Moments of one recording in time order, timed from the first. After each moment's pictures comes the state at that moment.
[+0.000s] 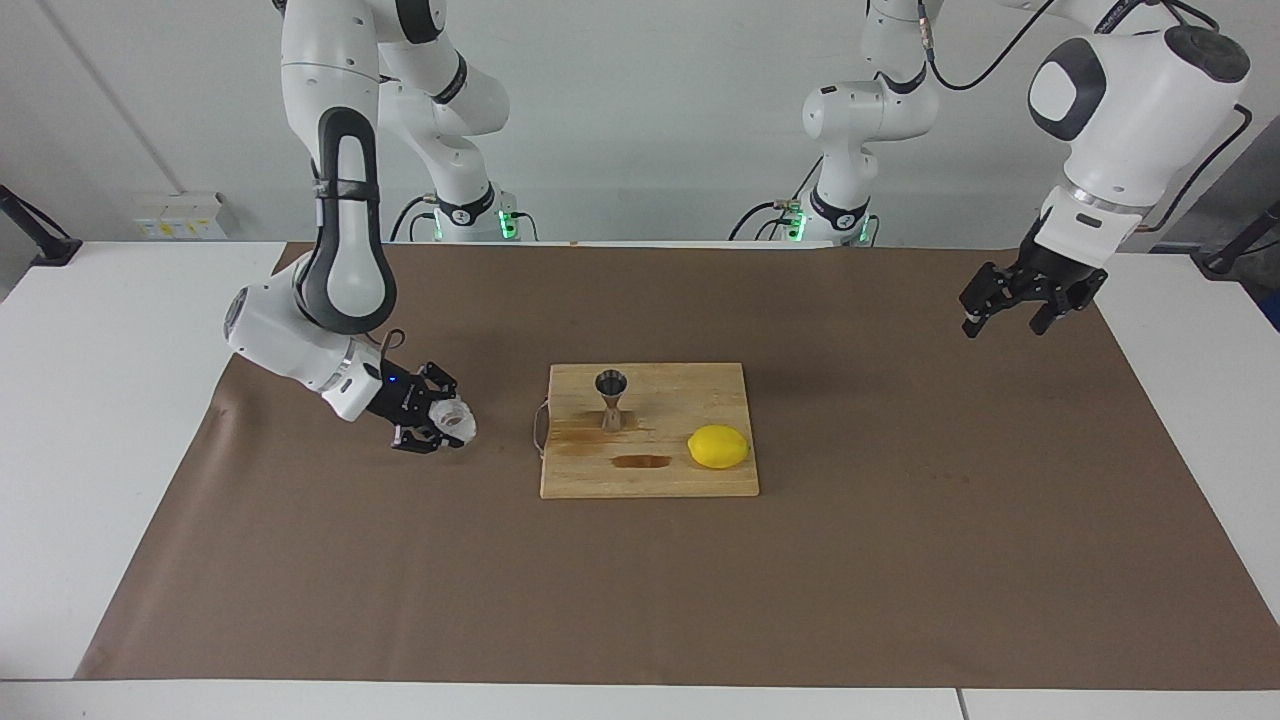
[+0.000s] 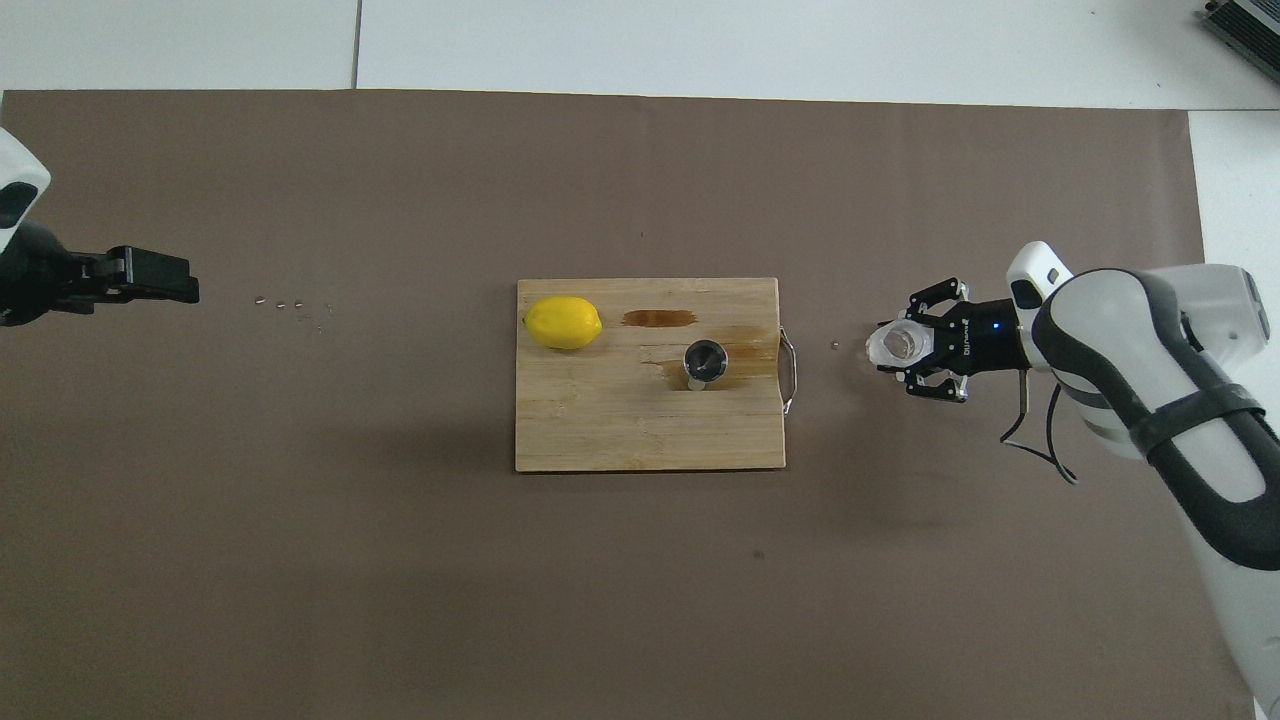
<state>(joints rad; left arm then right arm) 0.01 -0.02 -0.05 -1.70 -0.06 1.79 -0.04 0.07 0.28 -0.10 -2.02 0.78 2.14 -1.95</state>
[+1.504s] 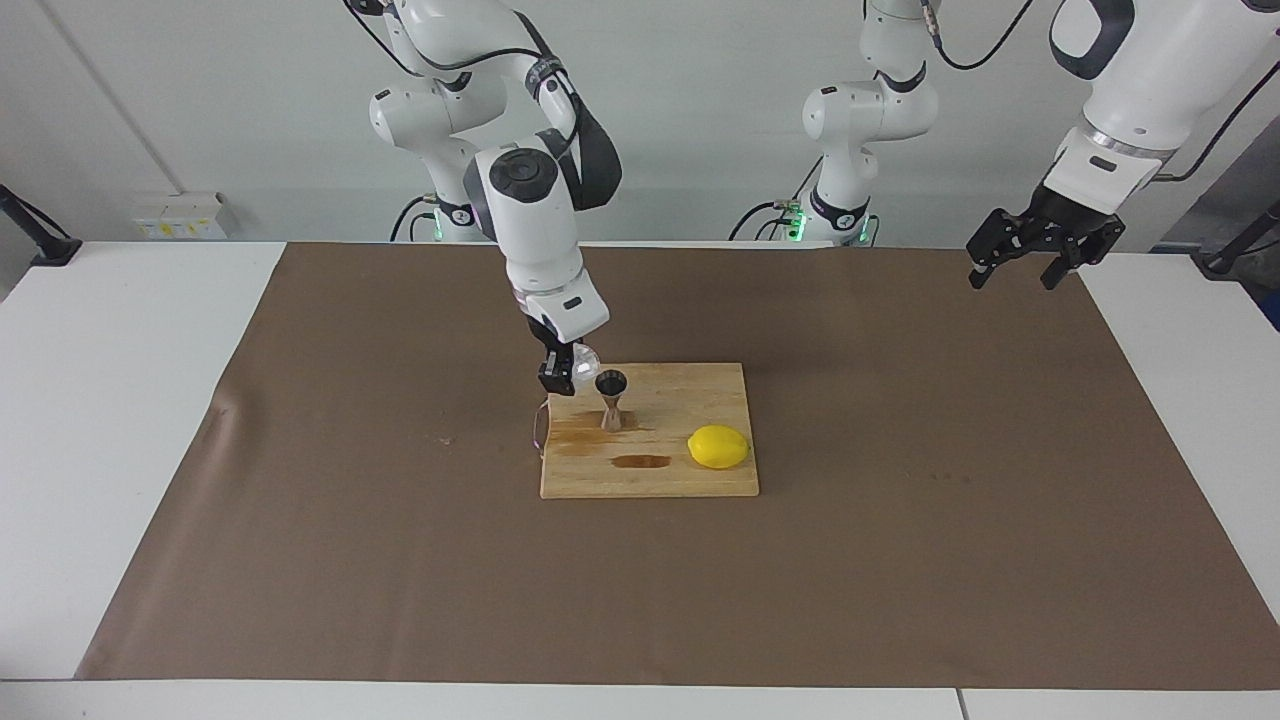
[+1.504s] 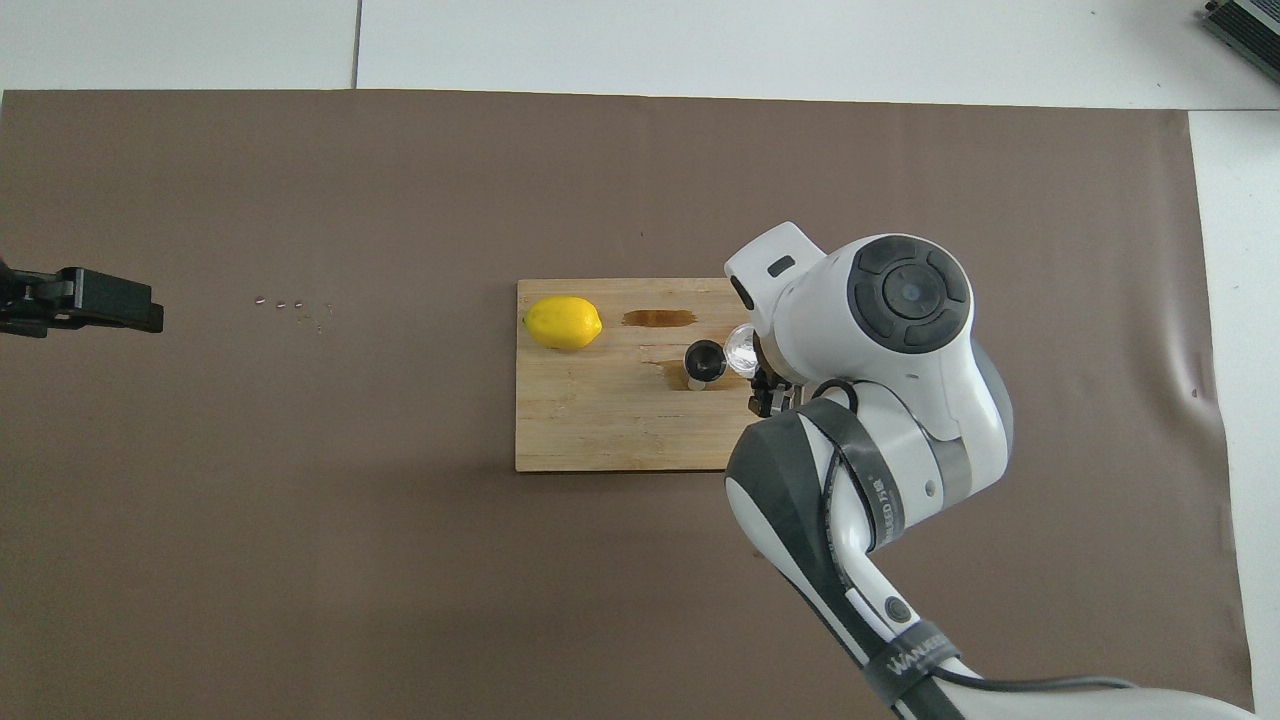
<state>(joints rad) 0.03 -0.05 -0.07 -1.63 -0.05 1.63 -0.01 0.52 0.18 -0.09 -1.86 0.01 2.12 -0.96</state>
